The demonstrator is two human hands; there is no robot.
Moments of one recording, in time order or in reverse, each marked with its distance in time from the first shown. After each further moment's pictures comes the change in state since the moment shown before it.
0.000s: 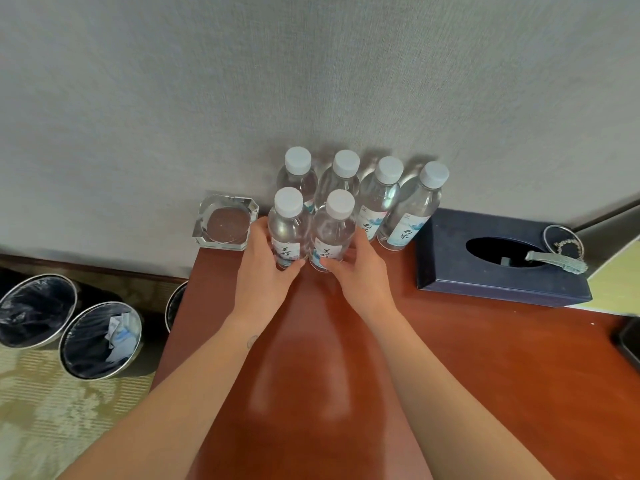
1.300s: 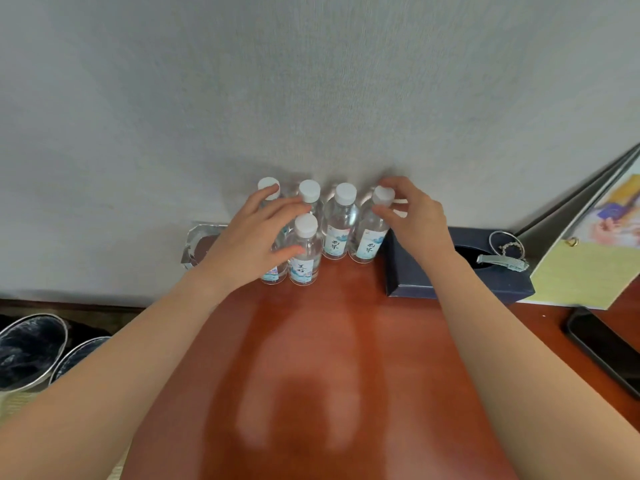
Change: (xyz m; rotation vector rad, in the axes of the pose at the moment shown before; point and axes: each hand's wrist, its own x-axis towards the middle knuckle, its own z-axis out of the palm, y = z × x) left_hand 0.044 0.097 -0.046 0.531 -0.295 0.689; right_hand 0.028 -0.063 -0.139 -0.306 0.212 -0.126
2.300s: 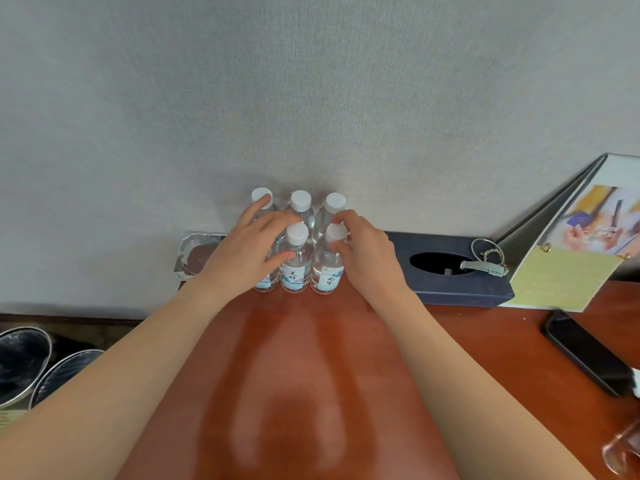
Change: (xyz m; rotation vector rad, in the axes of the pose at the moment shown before) left_hand -0.003 0.000 0.008 -0.060 0.017 -0.033; right_hand -0.044 -0.041 0.029 -0.213 -0.107 -0.118
